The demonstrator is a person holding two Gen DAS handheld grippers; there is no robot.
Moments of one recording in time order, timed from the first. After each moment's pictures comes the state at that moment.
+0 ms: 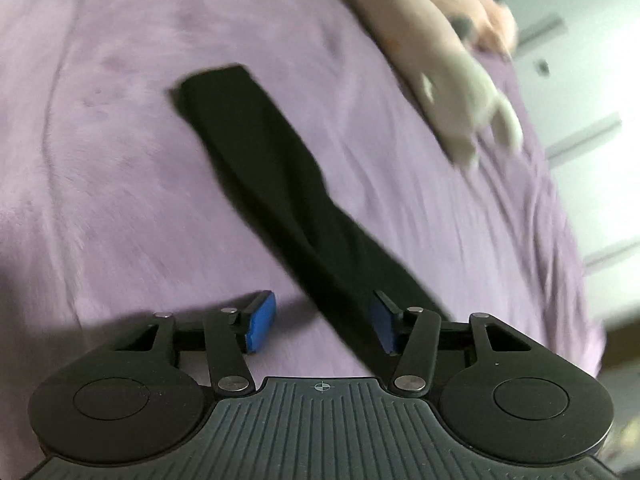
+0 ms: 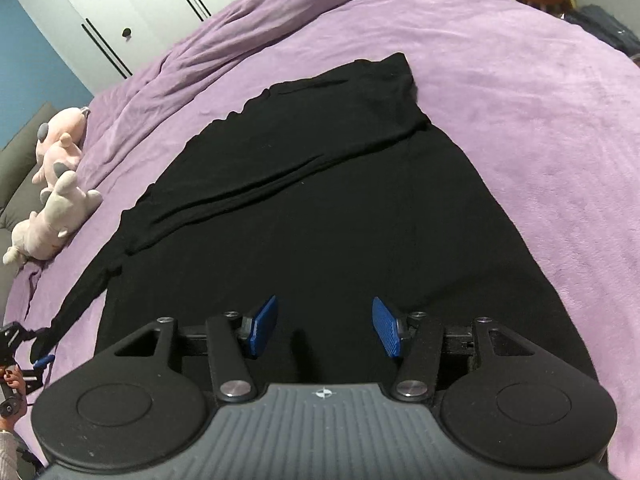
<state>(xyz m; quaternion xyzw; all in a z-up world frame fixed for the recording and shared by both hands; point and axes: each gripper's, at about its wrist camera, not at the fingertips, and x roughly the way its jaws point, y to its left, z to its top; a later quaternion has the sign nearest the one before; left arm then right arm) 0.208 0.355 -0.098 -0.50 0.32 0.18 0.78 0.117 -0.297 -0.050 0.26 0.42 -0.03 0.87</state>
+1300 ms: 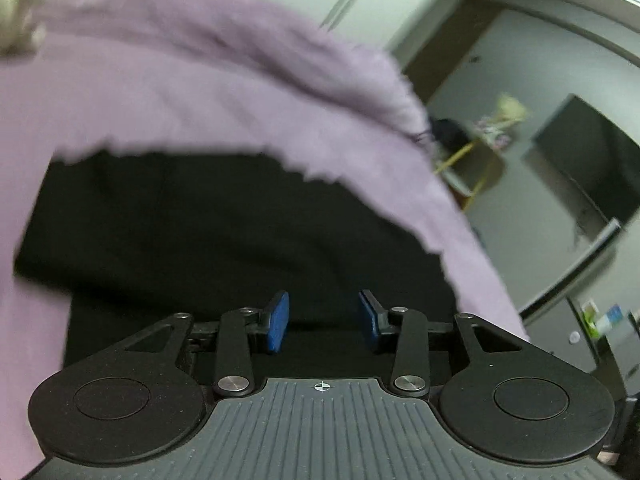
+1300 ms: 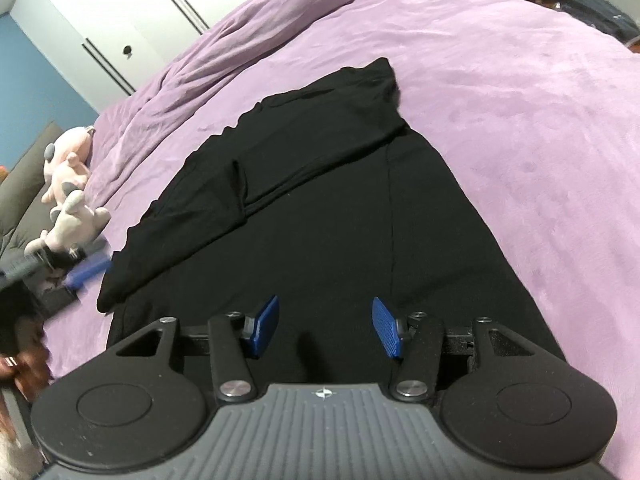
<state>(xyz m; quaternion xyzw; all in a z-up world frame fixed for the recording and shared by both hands) 0.253 0.030 -0.034 -0.20 0.39 -0.24 0.87 0.116 -0.322 -0.055 0.29 0.41 -0.01 0.87</state>
